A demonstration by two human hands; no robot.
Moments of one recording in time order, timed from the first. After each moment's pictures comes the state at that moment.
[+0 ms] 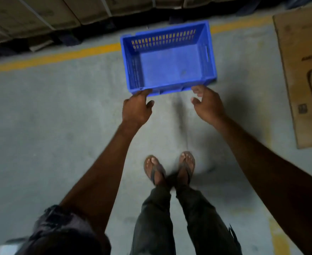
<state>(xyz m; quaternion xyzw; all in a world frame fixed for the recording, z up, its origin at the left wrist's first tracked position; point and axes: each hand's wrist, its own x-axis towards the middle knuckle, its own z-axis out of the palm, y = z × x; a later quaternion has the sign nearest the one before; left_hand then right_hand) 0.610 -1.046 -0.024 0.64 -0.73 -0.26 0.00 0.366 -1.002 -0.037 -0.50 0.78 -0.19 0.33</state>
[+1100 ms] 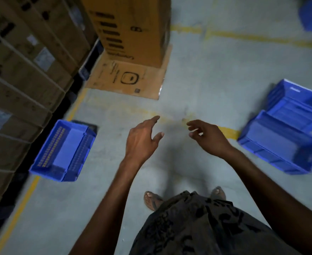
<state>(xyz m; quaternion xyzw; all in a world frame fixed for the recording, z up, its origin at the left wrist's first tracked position) 0.477 -0.514 0.402 0.06 -0.97 -0.22 0.02 0.399 -0.275 0.370 -0.16 0.89 -0.39 0.17</state>
